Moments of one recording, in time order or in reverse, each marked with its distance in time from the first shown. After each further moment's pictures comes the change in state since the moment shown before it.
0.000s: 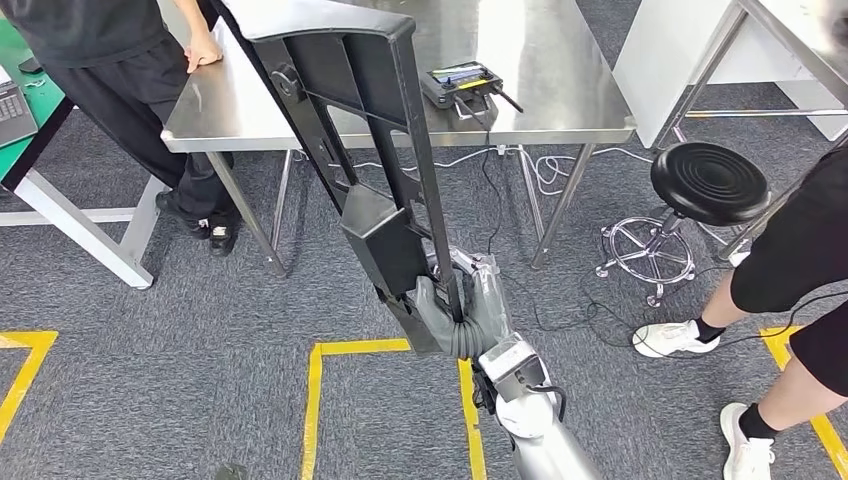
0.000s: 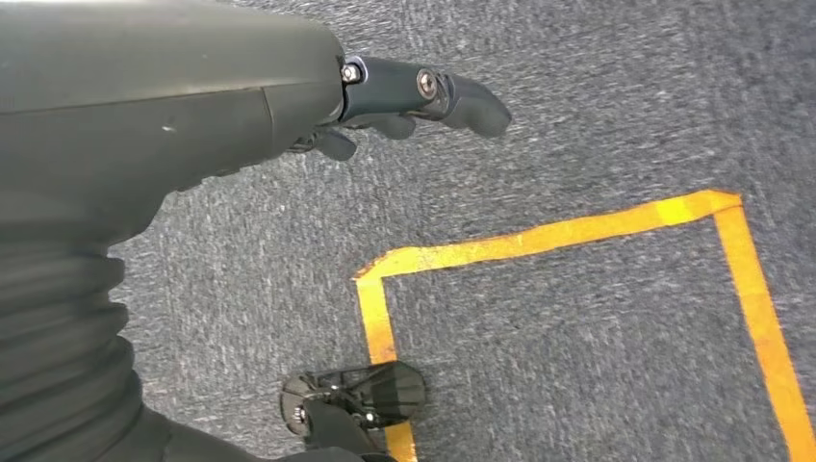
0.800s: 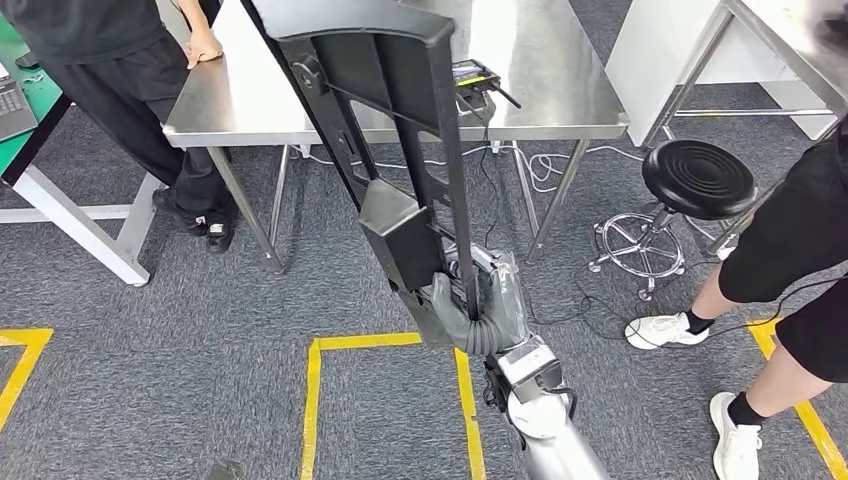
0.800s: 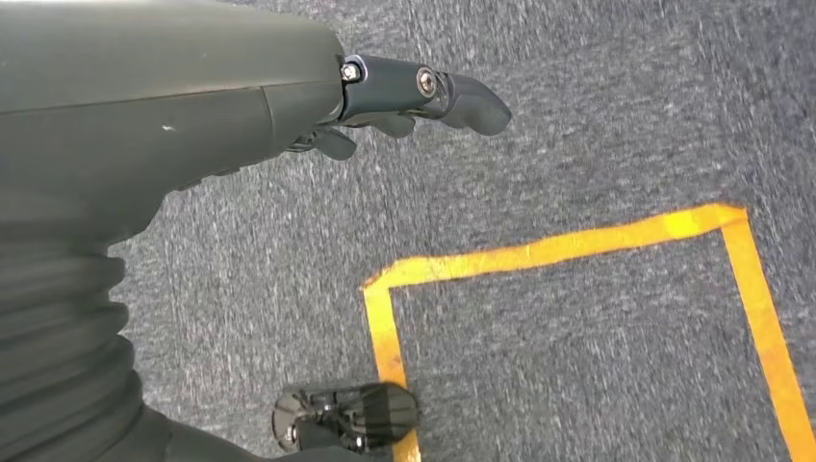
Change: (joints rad) left arm -0.005 -0.003 0.000 0.000 0.014 0.000 0.000; right arm 0.006 -0.014 -0.025 -0.032 -0.005 -0.006 -0.012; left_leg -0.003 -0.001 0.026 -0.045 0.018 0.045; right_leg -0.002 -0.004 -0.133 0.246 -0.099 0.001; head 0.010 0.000
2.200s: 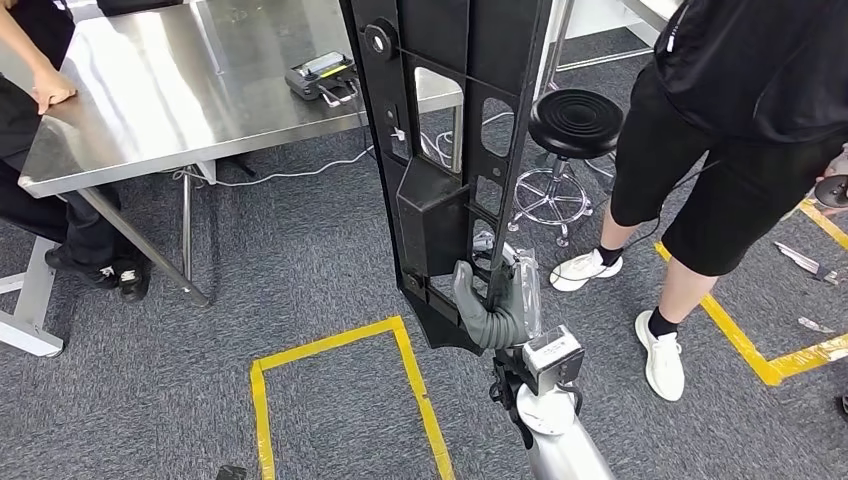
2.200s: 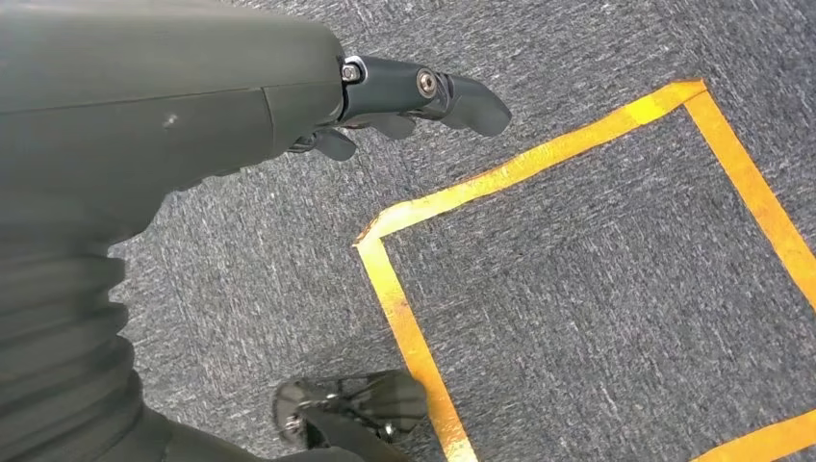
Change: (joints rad) left arm 0.010 -0.002 -0.004 0.000 0.003 0.019 0.036; right arm 0.011 0.002 -0.034 -0.013 -0.055 -0.020 -0.004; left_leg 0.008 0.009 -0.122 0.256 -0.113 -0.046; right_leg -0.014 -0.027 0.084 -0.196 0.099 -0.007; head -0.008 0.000
